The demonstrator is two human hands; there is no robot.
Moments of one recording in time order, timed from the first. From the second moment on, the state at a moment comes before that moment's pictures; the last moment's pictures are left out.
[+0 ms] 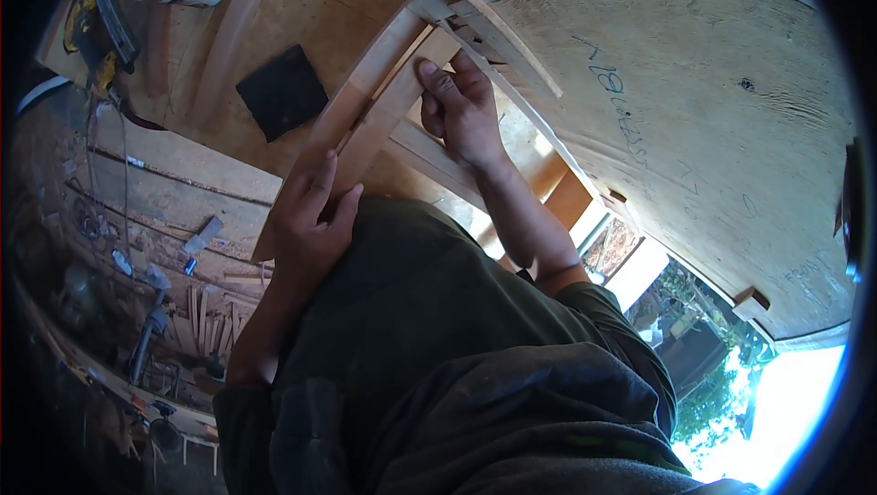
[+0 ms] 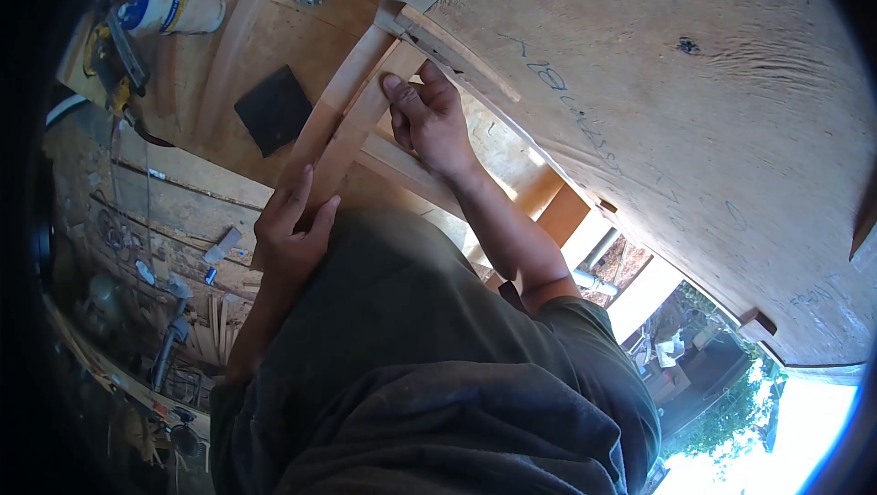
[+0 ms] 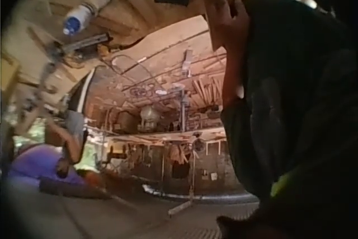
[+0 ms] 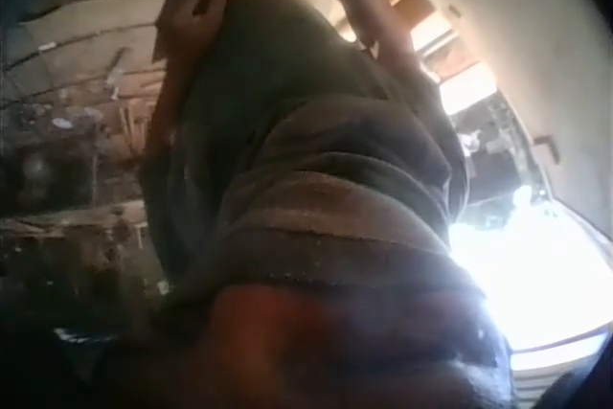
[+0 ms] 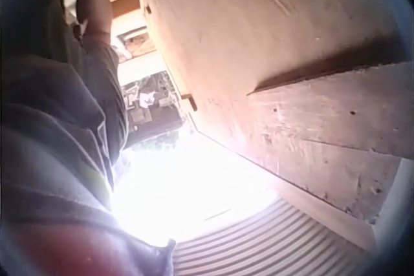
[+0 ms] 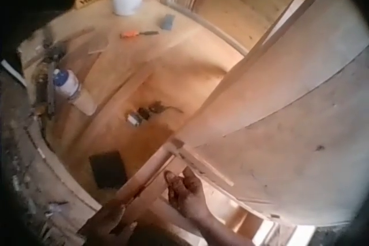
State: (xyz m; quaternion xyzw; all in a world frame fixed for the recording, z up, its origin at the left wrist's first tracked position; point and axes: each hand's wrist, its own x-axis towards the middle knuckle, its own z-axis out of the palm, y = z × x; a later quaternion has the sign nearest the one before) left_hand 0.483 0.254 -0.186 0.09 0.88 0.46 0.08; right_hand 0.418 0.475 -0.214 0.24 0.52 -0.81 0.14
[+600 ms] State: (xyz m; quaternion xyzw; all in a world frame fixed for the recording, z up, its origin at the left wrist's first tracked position) left_hand 0.485 0.257 -0.185 0.09 0.88 0.46 0.08; right_hand 0.420 0.477 -0.215 0.24 0.52 -0.81 0.14
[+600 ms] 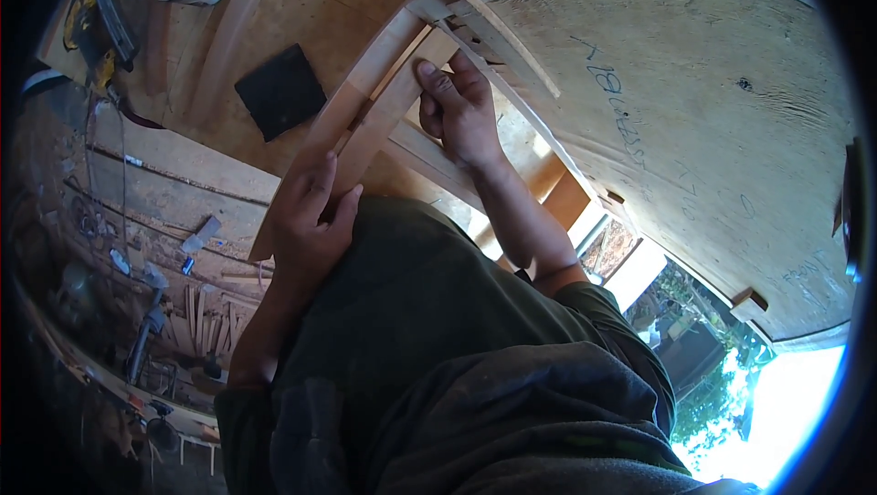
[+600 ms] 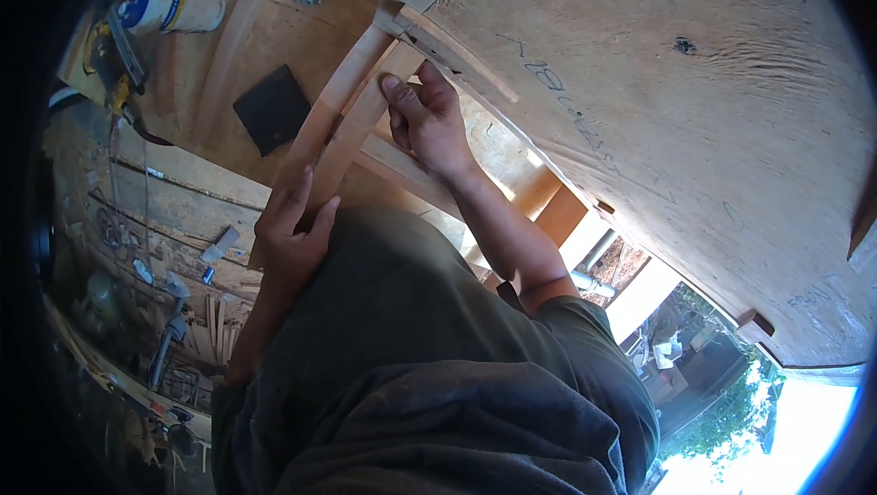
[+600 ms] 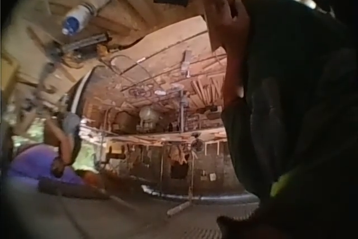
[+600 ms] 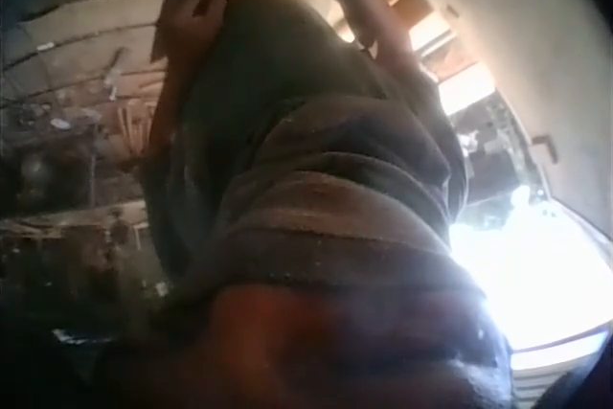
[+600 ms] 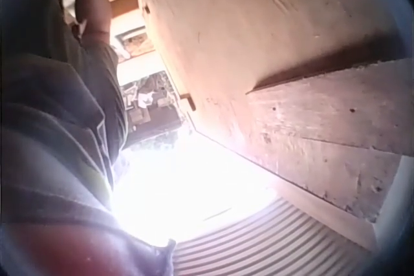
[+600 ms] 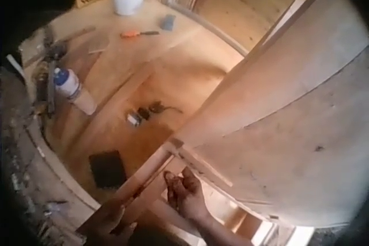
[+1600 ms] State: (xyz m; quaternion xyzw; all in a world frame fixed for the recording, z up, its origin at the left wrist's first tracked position) left_hand 0.449 0.276 -0.161 0.29 0.76 0.55 0.17; right_hand 0.498 0.498 -0.138 0.17 0.52 -0.83 -0.12
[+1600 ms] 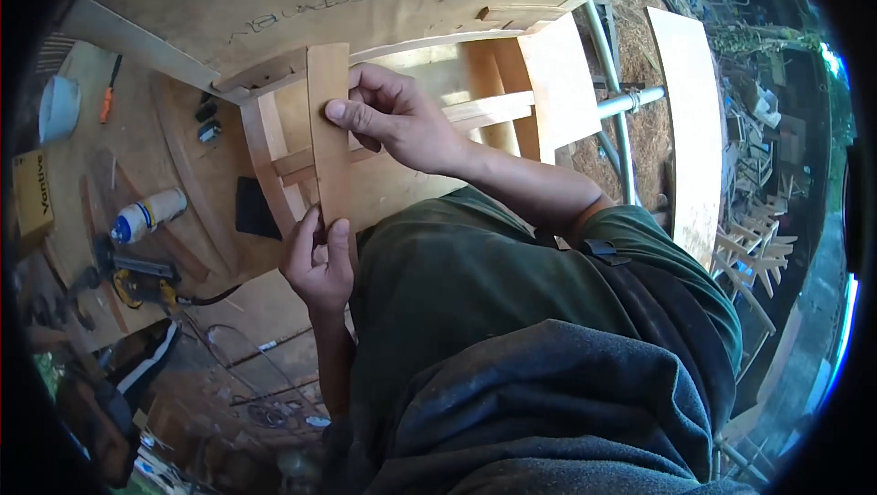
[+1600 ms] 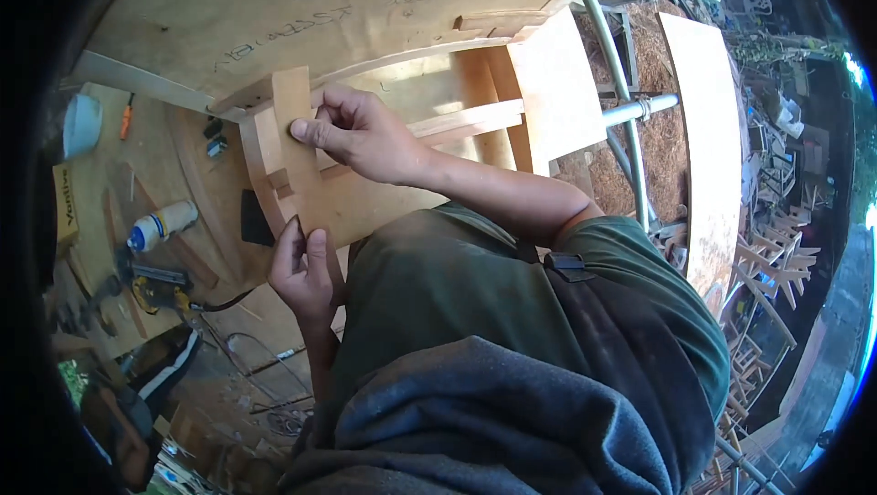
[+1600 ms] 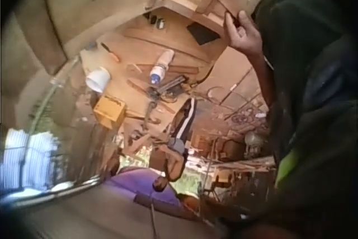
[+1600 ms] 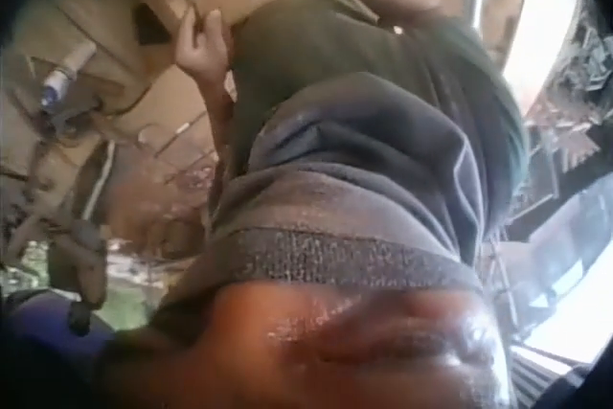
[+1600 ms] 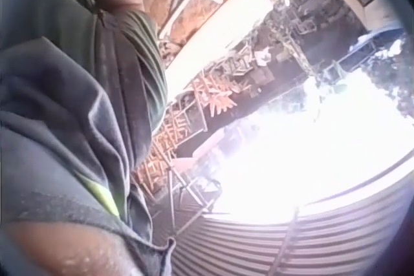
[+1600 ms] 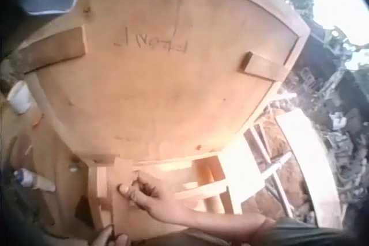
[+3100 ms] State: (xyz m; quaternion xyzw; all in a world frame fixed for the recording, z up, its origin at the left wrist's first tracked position) left_hand 0.477 0.591 -0.243 0.26 0.56 0.40 0.68; right_hand 0.741 0.523 -0.181 0.61 0.43 -0.65 -0.13
